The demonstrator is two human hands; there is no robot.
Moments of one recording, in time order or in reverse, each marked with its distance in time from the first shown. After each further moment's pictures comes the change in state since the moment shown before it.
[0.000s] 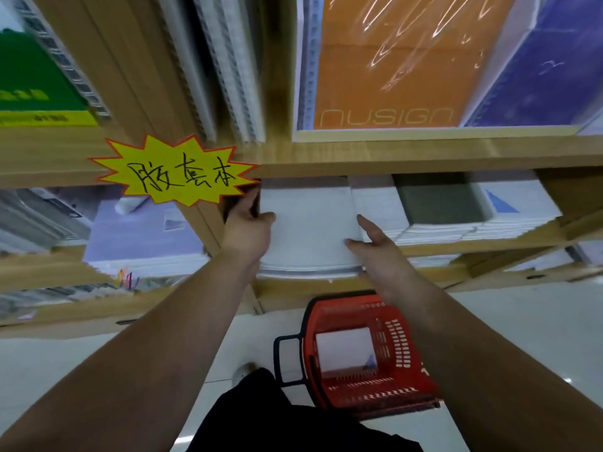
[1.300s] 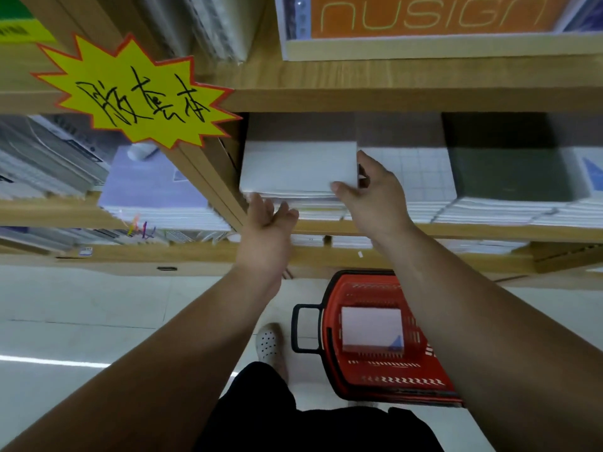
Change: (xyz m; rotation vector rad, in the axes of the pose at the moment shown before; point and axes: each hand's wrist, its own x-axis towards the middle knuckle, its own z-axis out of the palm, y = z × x) left_hand -0.059 -0.041 0.035 -0.156 0.177 -0.199; right_hand 0.060 0.002 0.025 -0.308 -0.088 -0.451
